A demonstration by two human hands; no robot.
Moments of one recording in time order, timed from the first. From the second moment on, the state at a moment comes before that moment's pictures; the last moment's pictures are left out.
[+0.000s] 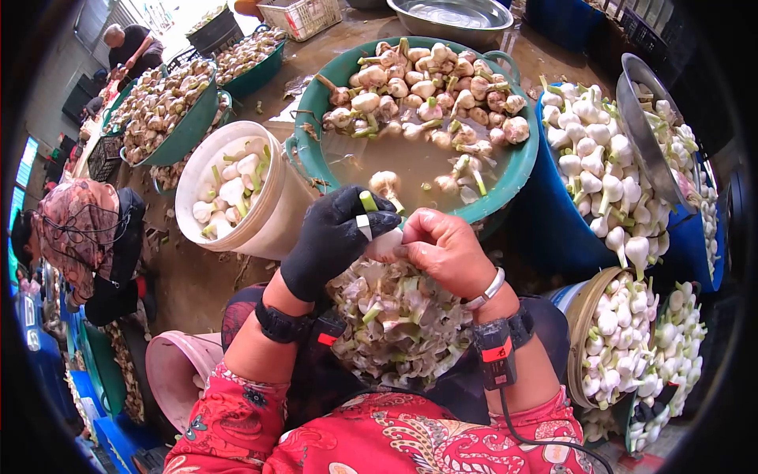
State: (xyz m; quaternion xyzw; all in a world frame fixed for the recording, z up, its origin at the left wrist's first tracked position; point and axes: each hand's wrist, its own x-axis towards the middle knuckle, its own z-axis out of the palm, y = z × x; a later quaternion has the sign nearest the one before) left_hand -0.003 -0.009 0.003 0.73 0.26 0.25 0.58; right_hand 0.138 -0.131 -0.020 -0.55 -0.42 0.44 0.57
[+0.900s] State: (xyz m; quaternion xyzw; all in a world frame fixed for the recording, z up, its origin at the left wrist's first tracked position) left_hand -0.007 -0.003 -0.001 0.60 0.30 0.20 0.72; right_hand 0.139 -0.145 -0.014 -0.58 -0.43 0.42 0.55
